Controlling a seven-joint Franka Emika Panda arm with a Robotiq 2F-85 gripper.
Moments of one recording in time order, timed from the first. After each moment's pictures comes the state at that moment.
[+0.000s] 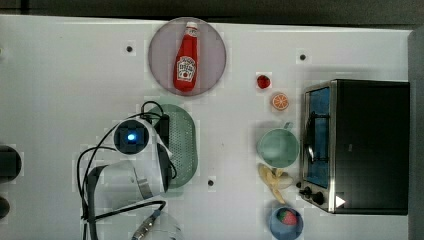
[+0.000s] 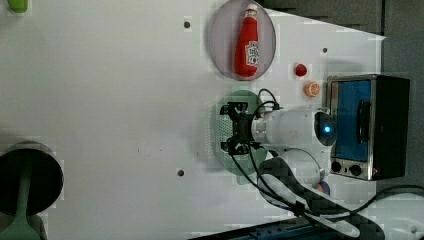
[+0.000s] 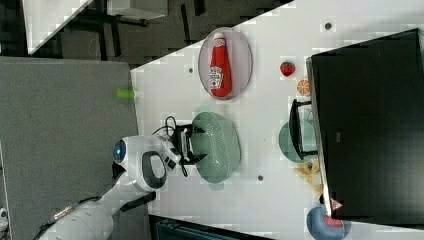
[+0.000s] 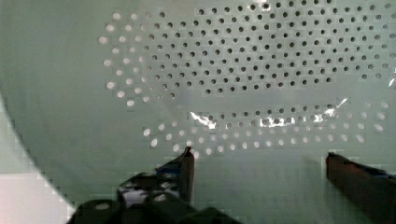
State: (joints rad) arm 0.15 0.42 0.24 -2.32 0.04 1.16 1.11
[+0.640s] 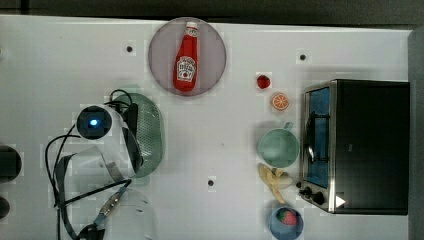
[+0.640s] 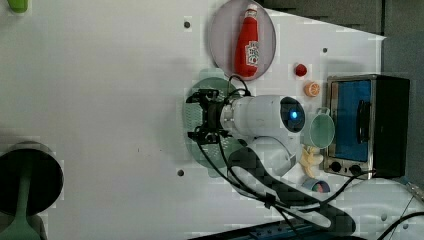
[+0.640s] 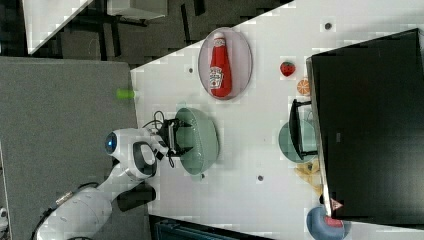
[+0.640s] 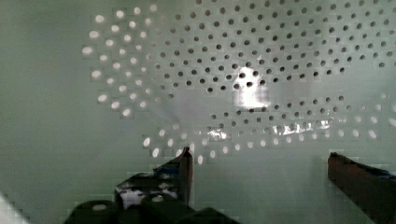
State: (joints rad) arm 0.27 0.57 0.25 -2.10 0.04 1.14 1.24
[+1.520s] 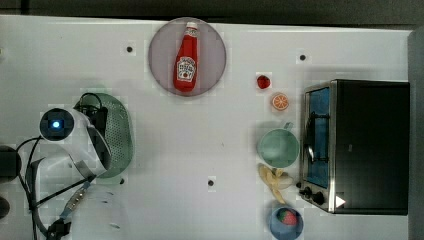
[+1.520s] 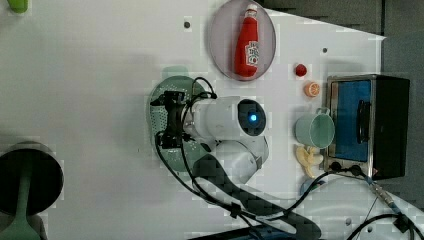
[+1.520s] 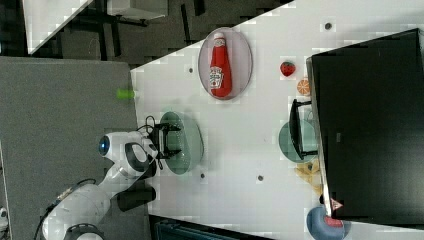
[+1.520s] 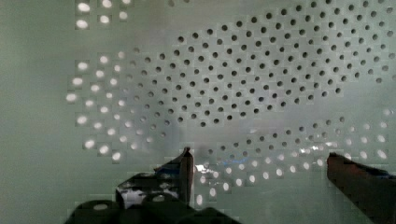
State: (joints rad) arm 0.40 0.69 0.25 -1.94 0.02 1.11 1.41
